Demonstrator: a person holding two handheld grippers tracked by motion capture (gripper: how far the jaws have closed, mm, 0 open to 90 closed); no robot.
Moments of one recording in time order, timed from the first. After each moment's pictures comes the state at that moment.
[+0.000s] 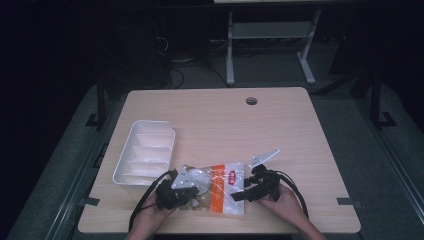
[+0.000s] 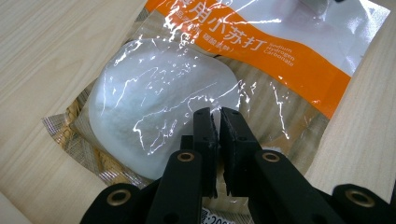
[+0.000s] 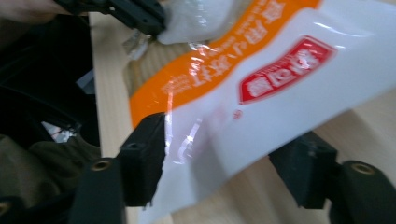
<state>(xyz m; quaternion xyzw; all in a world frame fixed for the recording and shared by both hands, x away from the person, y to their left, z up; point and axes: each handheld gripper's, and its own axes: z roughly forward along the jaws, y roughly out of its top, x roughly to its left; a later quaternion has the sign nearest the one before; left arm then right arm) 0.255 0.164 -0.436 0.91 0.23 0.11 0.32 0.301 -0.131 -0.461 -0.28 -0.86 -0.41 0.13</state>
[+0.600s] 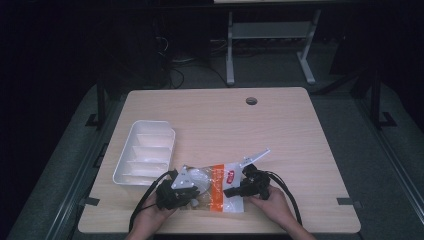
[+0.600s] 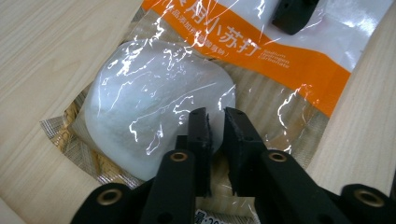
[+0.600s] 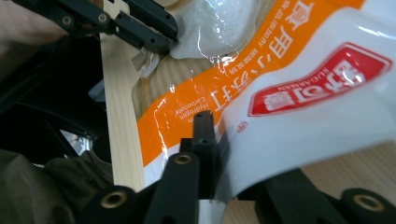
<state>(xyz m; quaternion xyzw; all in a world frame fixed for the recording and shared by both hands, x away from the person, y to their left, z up) 0.255 0.164 -0.435 0.91 0.23 0.10 0.33 0.305 -0.109 -0.467 -0.30 -0.84 -0.42 0.16</state>
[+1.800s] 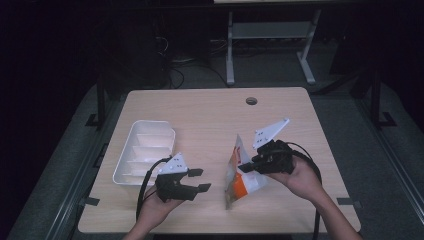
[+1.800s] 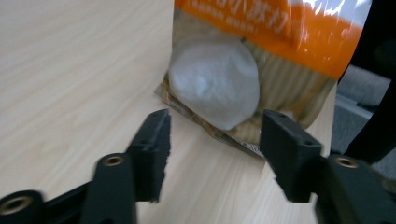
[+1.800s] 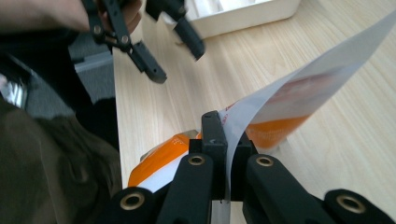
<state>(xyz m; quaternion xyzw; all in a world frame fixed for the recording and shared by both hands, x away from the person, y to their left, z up) 0.268 0.163 -0.400 0.85 0.24 0.05 0.48 0.303 -0.134 -0.329 -0.15 -0.91 -0.38 0.00</state>
